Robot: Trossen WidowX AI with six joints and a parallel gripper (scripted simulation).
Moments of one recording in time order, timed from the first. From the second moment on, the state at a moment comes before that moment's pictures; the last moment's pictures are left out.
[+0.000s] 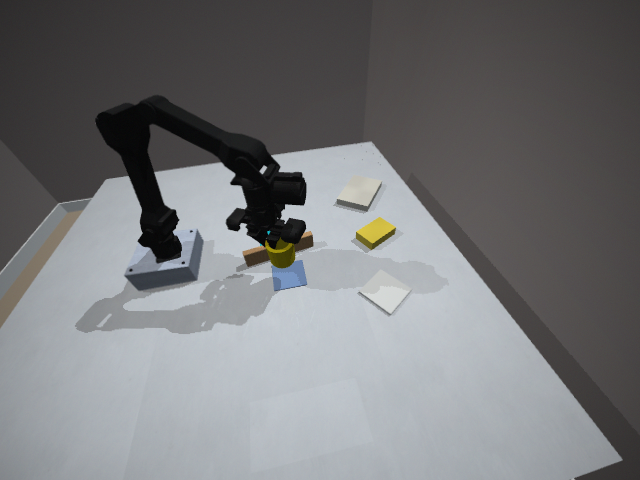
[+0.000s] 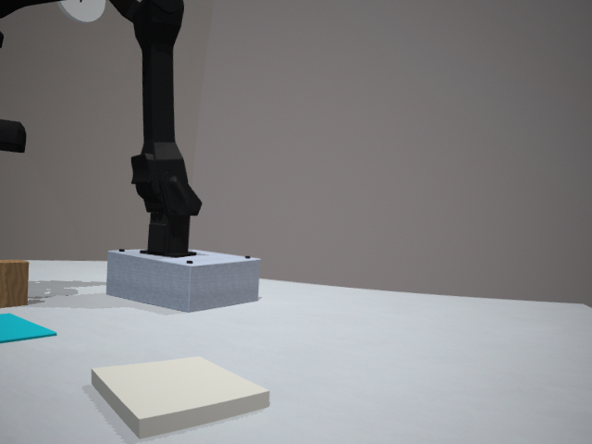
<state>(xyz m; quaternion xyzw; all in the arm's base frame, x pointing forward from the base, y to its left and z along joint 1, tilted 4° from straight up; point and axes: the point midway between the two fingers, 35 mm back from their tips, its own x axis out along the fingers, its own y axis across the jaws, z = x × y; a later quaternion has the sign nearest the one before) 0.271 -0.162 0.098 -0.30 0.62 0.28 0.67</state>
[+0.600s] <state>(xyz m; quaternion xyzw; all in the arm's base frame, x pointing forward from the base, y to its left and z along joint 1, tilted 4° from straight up) 0.272 -0.145 0.095 -0.29 0.62 0.29 0.67</state>
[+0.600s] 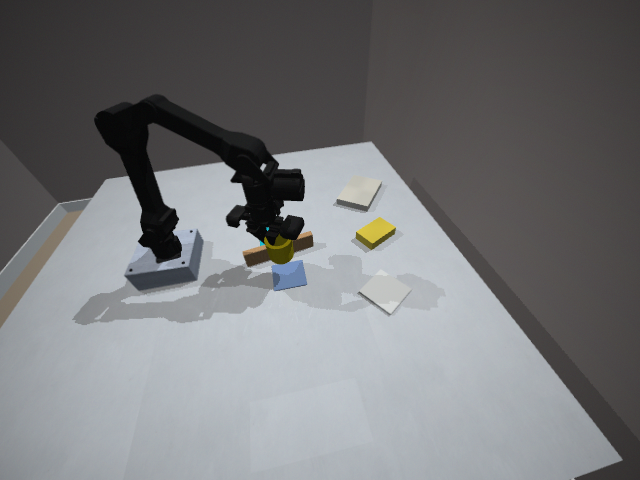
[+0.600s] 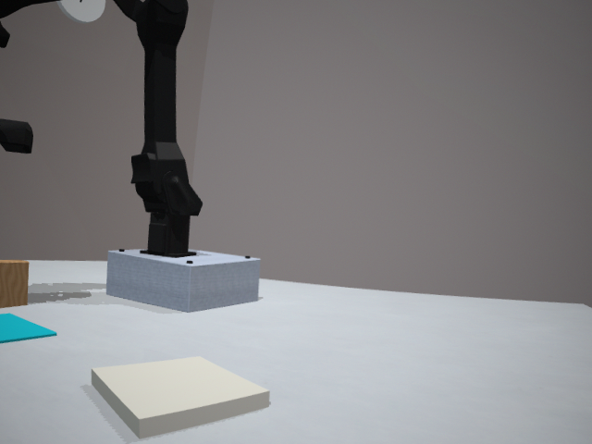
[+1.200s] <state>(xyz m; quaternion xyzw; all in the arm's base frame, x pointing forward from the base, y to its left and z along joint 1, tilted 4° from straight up) 0.276 -0.104 0.096 -0.29 0.62 0.29 0.67</state>
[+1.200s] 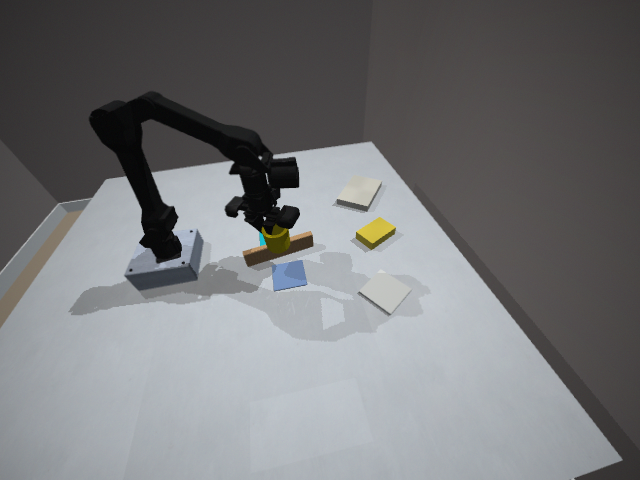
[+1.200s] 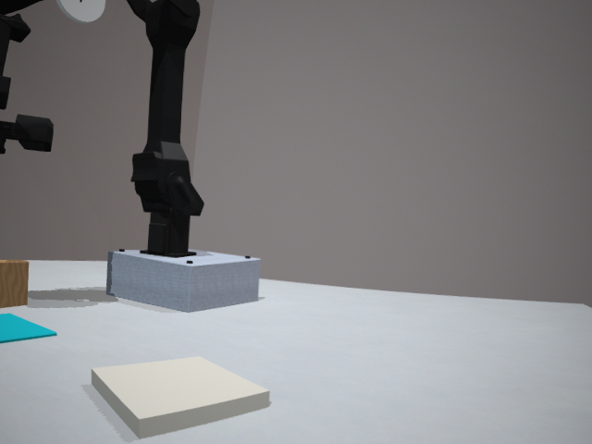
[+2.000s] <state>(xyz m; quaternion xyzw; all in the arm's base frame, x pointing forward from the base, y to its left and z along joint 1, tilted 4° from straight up) 0.280 -0.053 0.097 -0.29 0.62 0.29 0.67</state>
